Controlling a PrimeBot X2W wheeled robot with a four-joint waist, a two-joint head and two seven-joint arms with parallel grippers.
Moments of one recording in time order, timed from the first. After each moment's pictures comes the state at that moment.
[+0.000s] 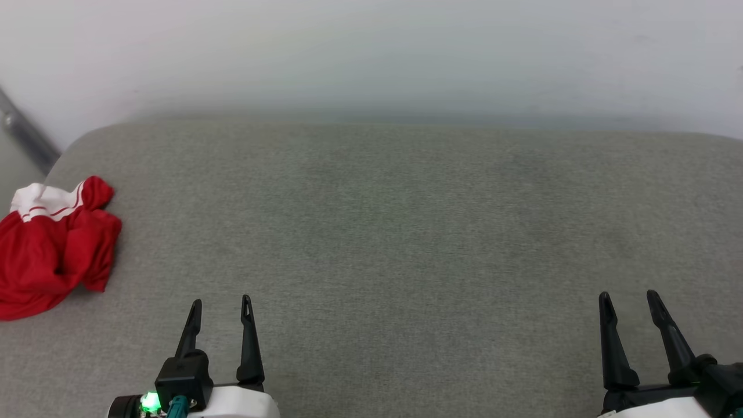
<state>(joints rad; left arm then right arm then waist) 0.05 0.05 -0.09 0.10 -0.10 0.14 -0.26 0.13 -0.05 -0.05 -0.01 0.14 0.13 -0.26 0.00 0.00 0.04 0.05</state>
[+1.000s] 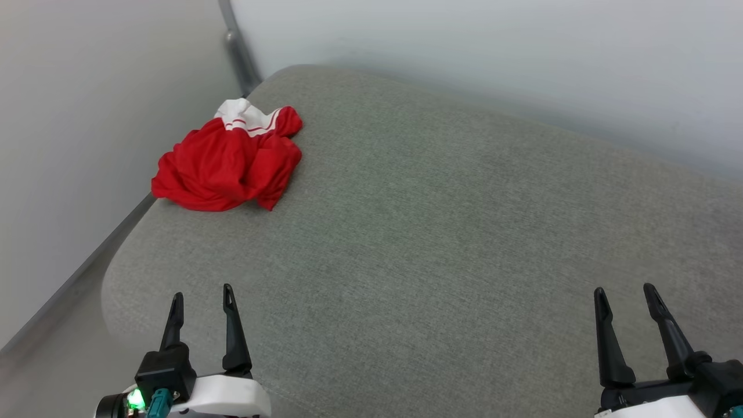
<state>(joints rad) 0.03 0.05 -0.07 0.08 -0.15 0.19 -0.26 0.13 -0.05 -0.04 -0.04 0.09 0.13 -0.26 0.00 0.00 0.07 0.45</state>
